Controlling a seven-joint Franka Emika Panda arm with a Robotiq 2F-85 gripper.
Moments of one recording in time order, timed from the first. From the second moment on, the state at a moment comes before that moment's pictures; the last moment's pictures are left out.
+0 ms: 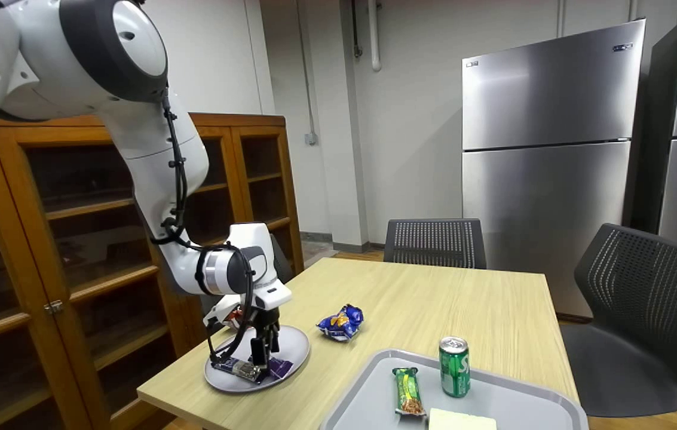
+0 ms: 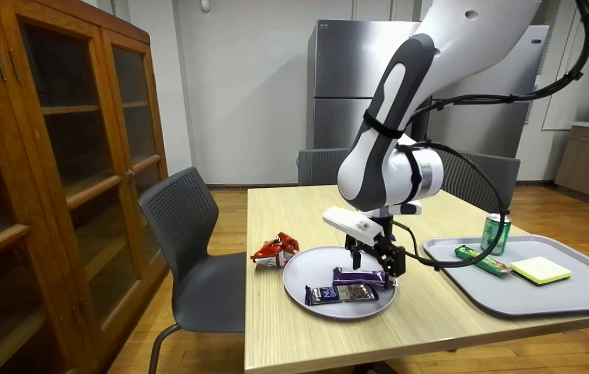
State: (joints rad) arm 0.26 0.70 -0.13 -2.10 0.14 2.76 1.25
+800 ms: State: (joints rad) arm 0.26 0.71 -0.13 -2.10 0.14 2.78 1.25
